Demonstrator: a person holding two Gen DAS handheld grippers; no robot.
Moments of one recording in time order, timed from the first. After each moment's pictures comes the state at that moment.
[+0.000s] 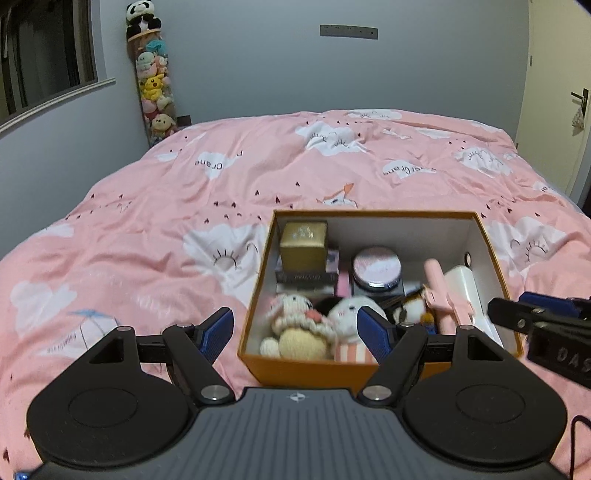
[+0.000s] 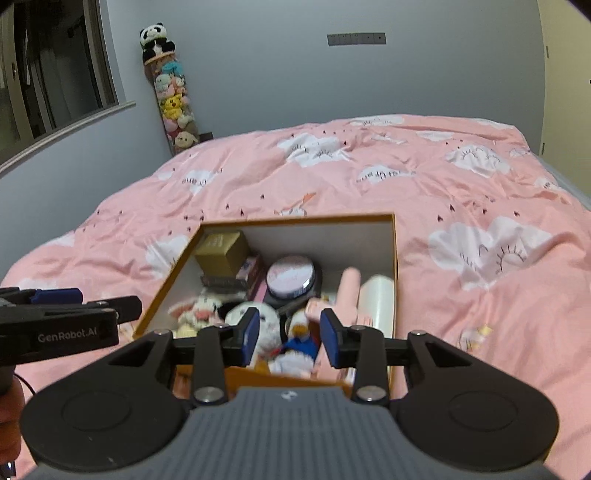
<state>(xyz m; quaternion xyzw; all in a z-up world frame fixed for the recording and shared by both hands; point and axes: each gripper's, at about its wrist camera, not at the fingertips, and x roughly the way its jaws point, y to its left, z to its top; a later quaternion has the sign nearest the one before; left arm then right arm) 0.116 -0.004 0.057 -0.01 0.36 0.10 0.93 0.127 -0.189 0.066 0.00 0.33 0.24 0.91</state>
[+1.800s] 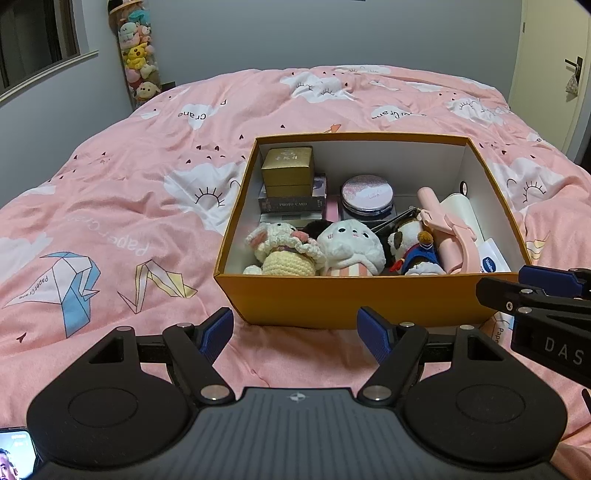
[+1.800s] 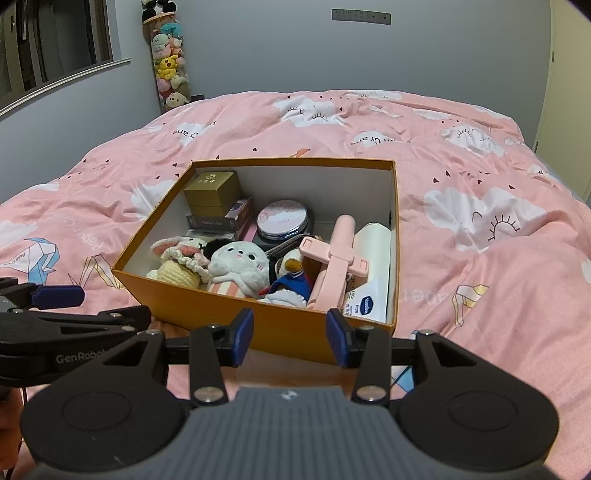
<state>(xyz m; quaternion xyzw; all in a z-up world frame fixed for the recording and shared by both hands) 0.105 -0.012 0.004 -0.01 0.41 0.08 0.91 0.108 -0.176 0.028 -0.06 0.35 0.22 0.91</state>
